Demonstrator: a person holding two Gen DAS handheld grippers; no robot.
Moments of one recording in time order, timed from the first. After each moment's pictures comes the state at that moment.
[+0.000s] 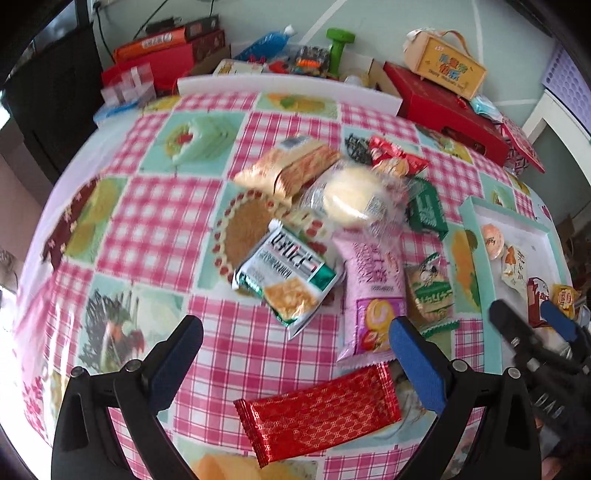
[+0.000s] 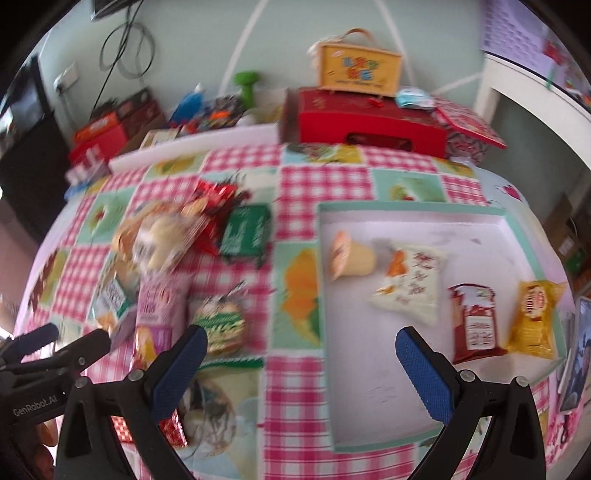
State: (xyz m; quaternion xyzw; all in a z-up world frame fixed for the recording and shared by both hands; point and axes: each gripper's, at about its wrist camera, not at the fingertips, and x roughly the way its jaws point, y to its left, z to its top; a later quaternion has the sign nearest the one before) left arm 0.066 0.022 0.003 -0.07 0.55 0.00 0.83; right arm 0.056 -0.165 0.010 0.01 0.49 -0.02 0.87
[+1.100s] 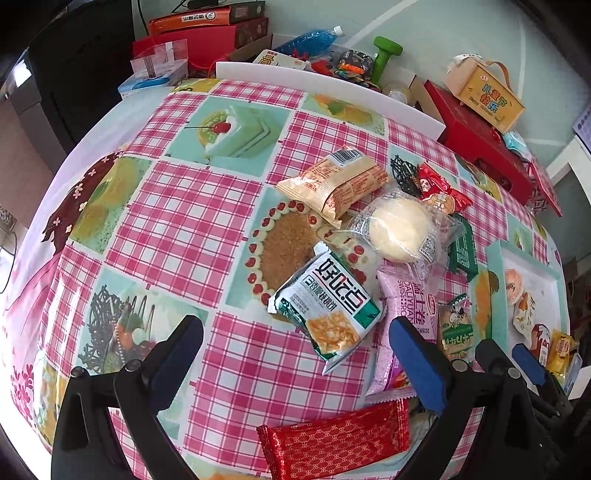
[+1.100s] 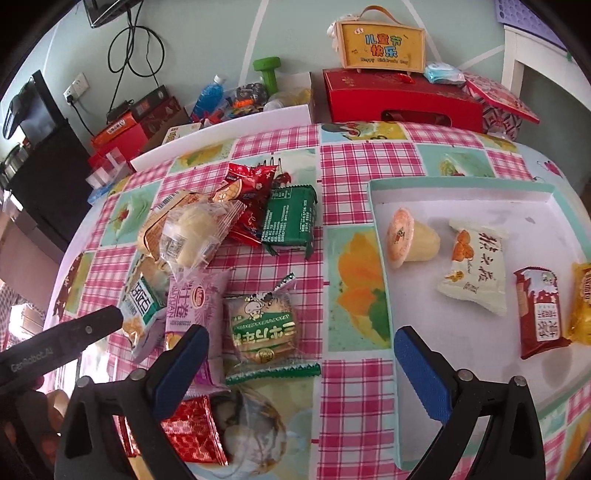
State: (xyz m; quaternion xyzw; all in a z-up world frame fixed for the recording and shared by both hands) left arm 0.089 0.059 -0.004 -0.12 0.55 0.04 0.83; right arm 0.074 -0.158 -0.012 0.09 0.49 0.03 0.86
